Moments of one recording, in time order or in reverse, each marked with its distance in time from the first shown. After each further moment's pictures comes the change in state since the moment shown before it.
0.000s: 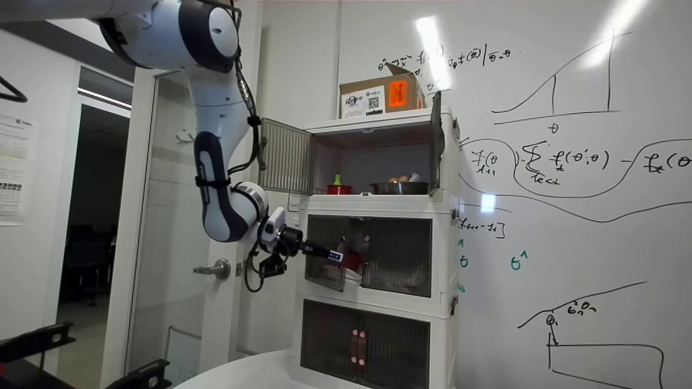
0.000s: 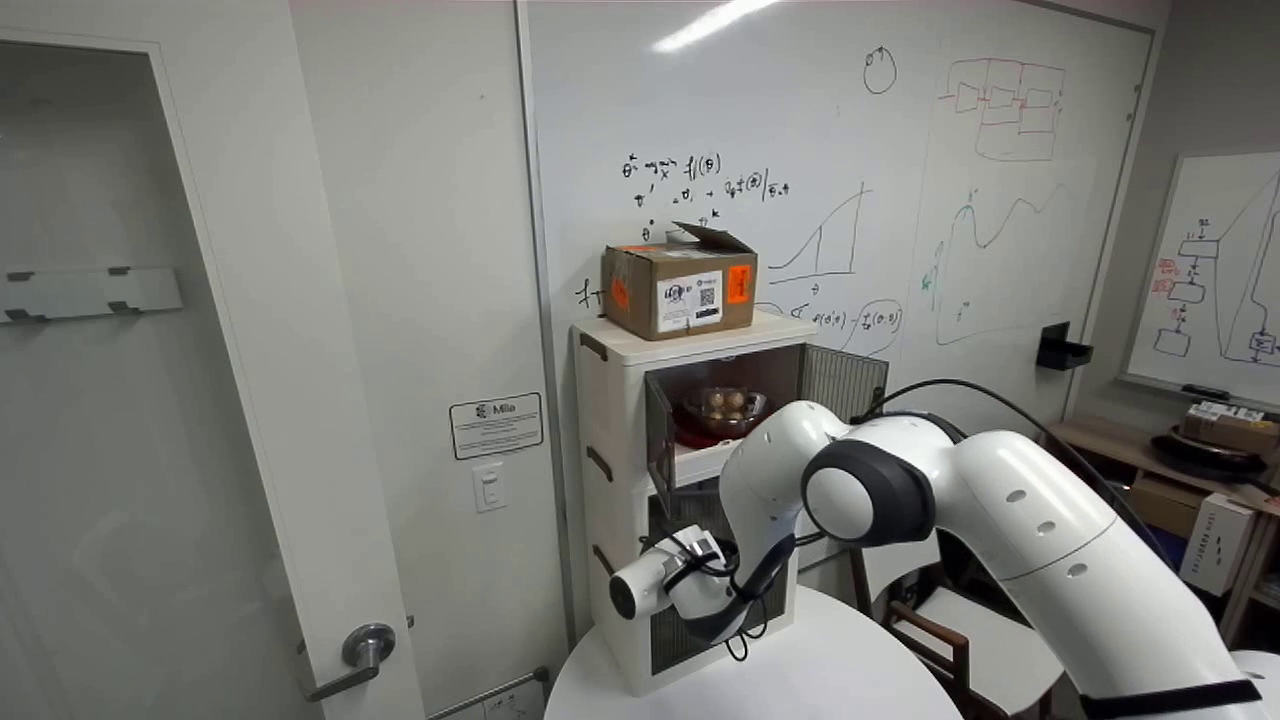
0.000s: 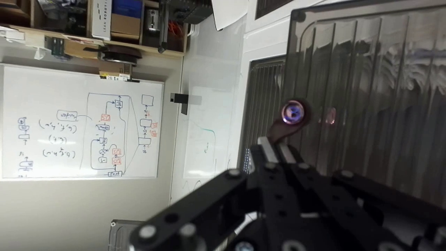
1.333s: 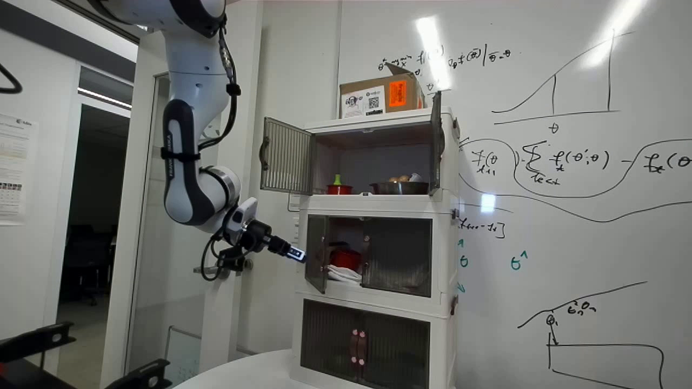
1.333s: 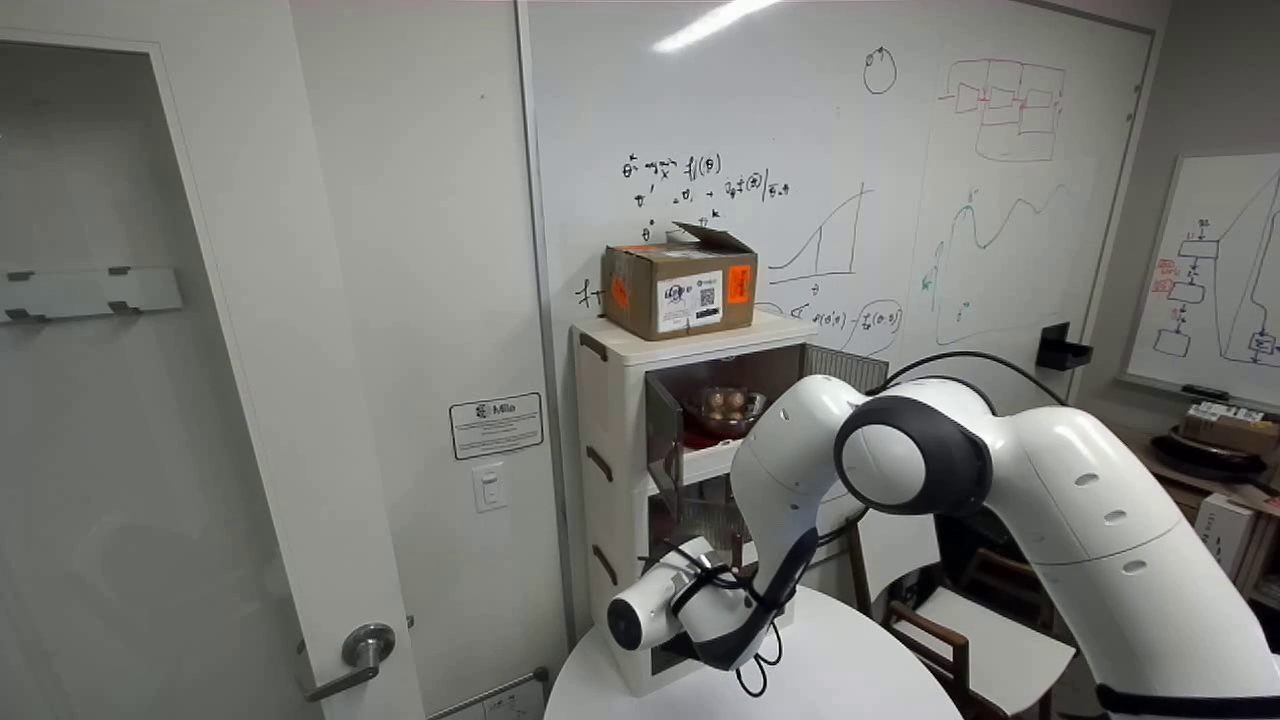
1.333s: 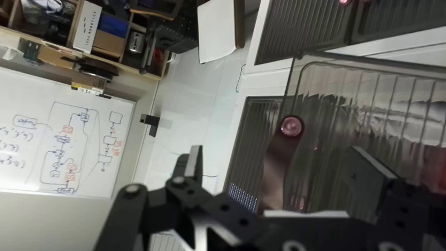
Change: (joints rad) arm 0.010 -0.195 0.079 -0.297 0.032 0.089 -0.066
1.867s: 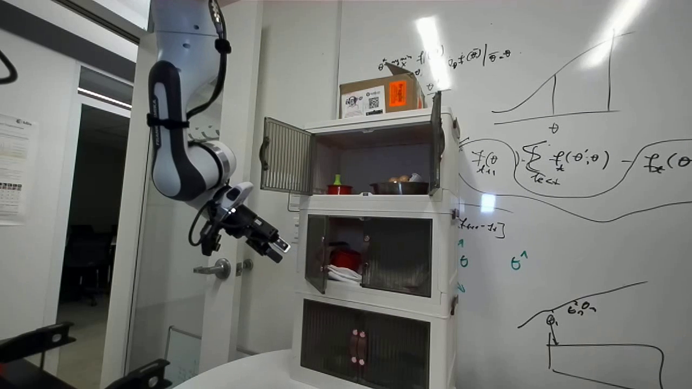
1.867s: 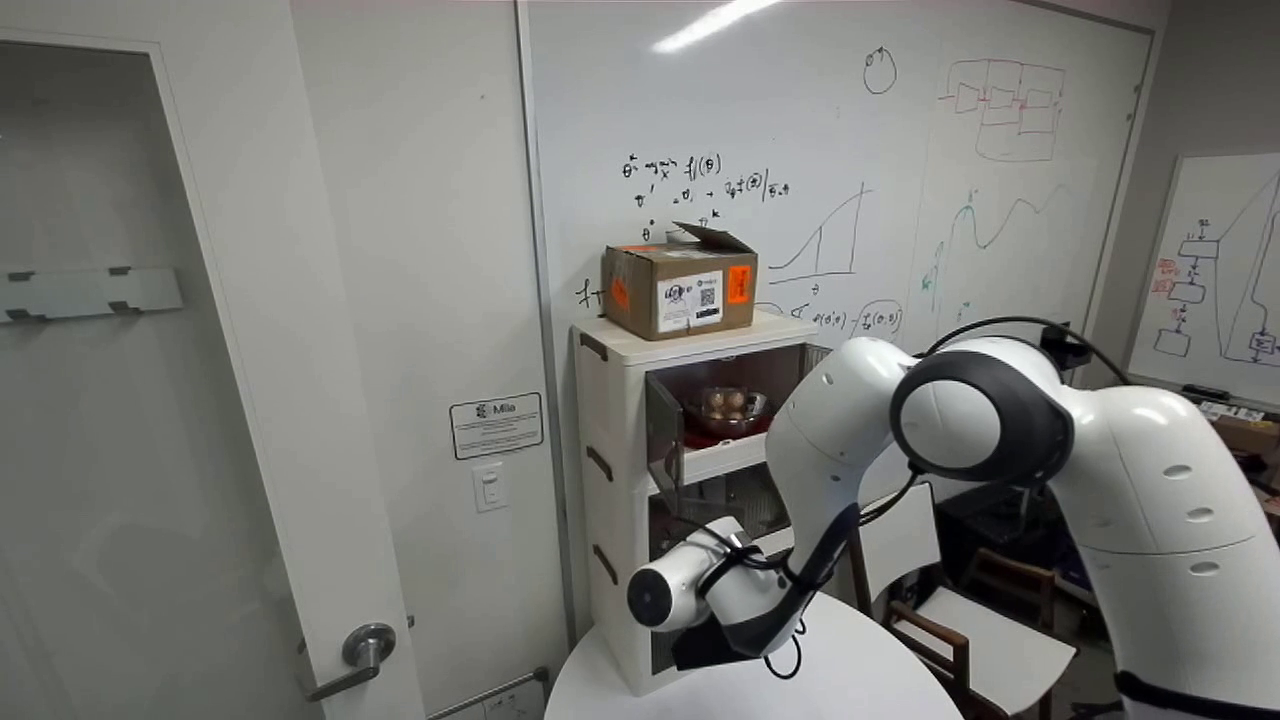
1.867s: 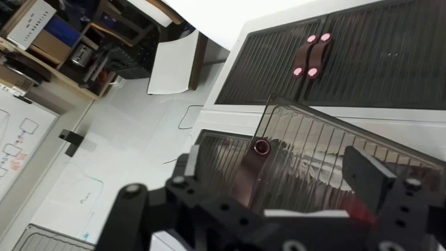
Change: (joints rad) arm -0.053 -0.209 0.031 -0.209 0.051 0.283 -0.342
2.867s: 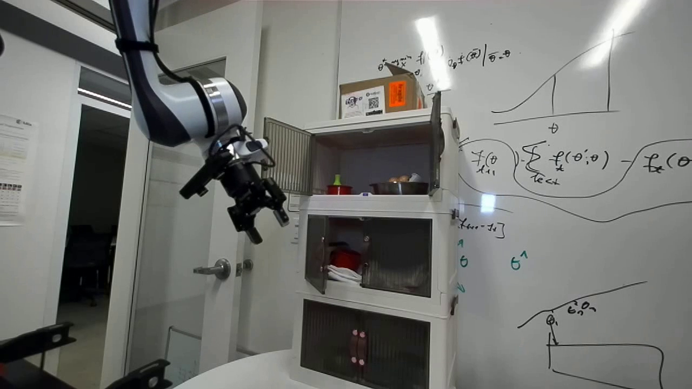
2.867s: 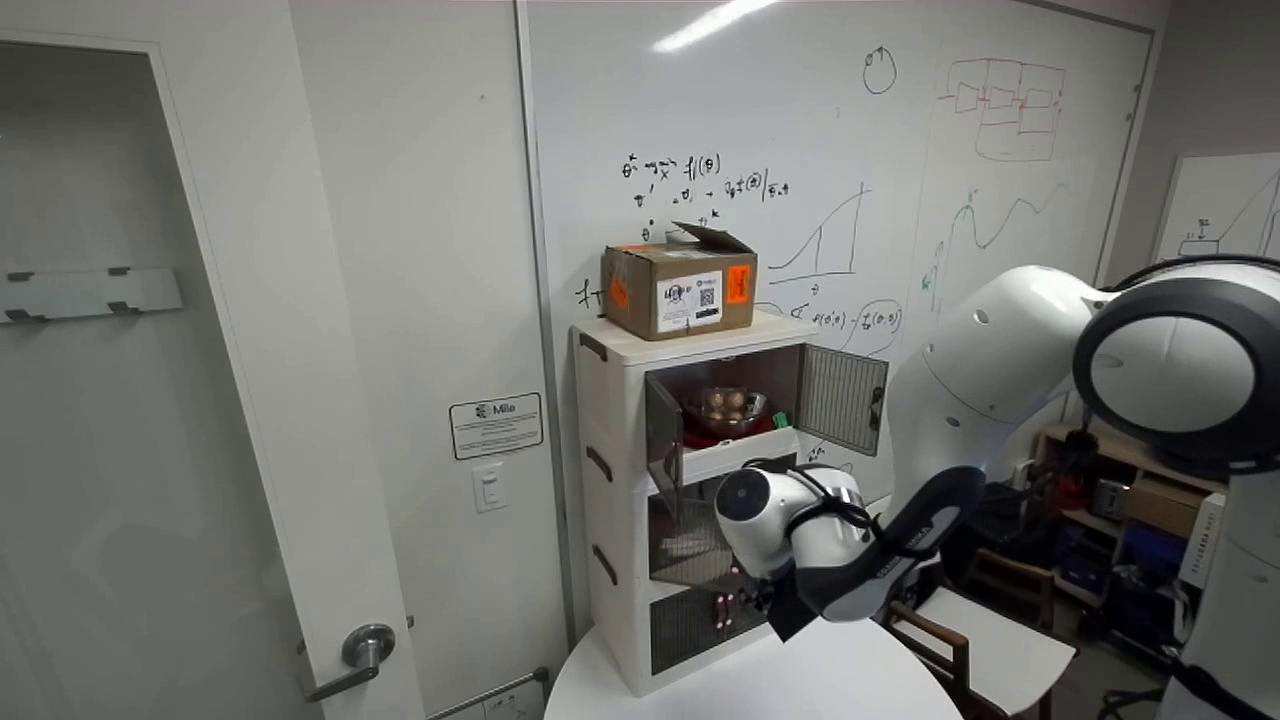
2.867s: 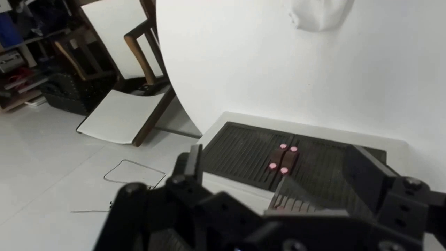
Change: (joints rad) arm -0.110 -0.442 -0.082 -0.362 0.449 0.332 -0.923
